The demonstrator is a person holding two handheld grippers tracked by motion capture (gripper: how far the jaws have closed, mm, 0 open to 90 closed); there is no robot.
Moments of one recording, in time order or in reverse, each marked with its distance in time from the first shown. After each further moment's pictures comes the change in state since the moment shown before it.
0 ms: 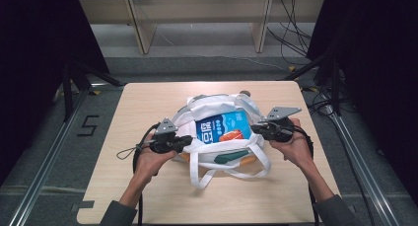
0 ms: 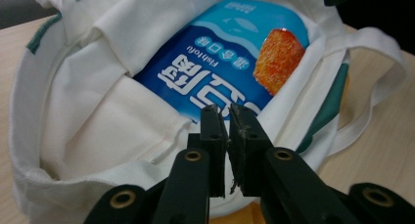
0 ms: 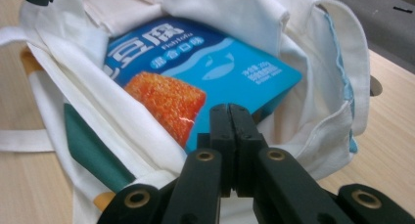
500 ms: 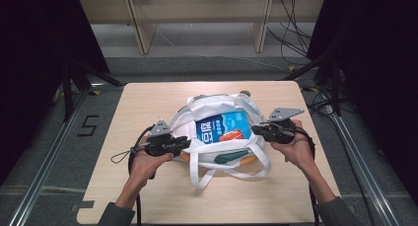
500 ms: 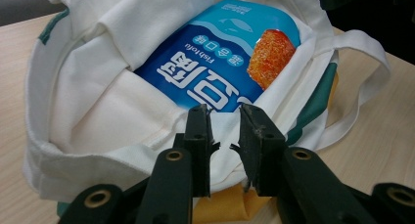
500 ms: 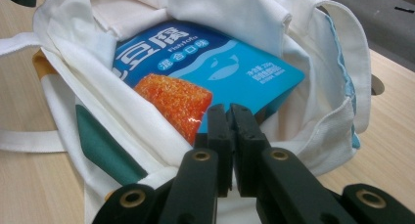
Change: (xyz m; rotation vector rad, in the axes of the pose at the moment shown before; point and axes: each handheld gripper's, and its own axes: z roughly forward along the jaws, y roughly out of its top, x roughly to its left) left arm 0.001 -0.006 -0.011 -0.010 -0.004 -0.008; right arm 0.002 -0.003 -0.004 -0.009 0.011 0.011
